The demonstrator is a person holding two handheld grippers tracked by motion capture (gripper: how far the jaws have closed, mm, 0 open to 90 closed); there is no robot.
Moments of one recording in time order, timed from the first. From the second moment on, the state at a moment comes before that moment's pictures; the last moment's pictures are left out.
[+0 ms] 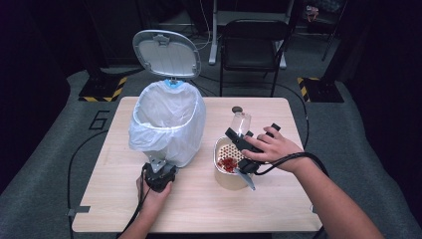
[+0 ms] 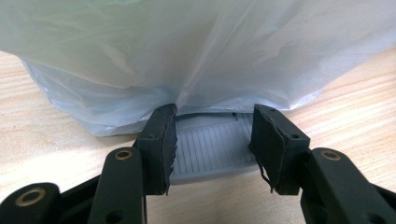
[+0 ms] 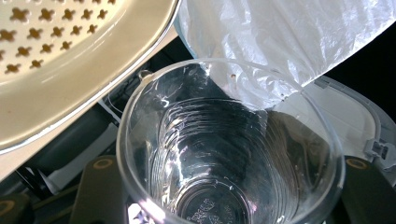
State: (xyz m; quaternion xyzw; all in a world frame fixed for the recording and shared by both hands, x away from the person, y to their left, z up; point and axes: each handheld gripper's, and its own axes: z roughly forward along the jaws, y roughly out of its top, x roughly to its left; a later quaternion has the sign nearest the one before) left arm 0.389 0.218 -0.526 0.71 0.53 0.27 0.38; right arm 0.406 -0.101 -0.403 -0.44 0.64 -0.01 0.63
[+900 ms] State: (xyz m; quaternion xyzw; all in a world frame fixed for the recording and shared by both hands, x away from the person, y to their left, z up) left arm 0.390 0.216 -0.527 0.70 0.53 0.27 0.39; right arm 0.424 -0.084 -0.336 -0.28 0.84 0.13 0.44
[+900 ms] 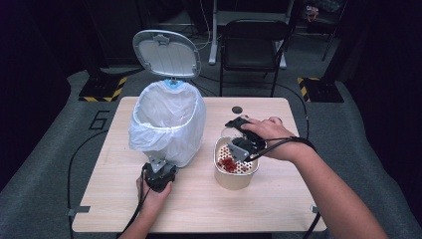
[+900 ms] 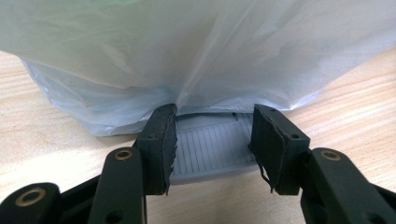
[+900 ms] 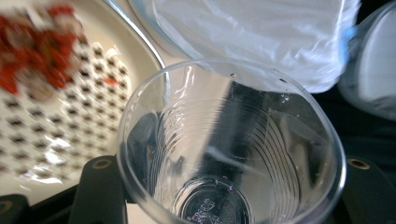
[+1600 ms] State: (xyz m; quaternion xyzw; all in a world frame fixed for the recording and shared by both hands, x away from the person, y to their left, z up) left arm 0.390 0.216 -0.527 0.70 0.53 0.27 0.39; right arm 0.452 -0.091 -0.313 -0.08 0.93 0.27 0.25
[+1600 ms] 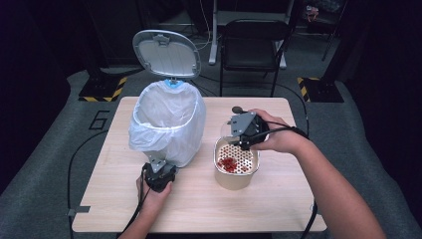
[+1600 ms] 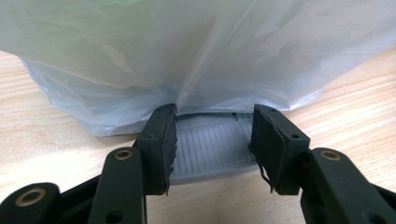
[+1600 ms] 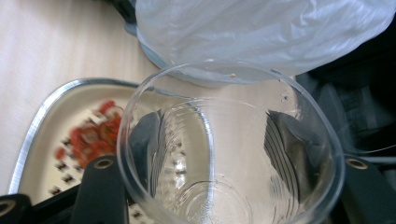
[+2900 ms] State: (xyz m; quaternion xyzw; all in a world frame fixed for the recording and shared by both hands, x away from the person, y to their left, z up) left arm 0.390 0.219 -0.525 0.71 0.52 0.28 0.37; right arm 0.489 -0.057 -0.232 0.16 0.88 0.43 0.10
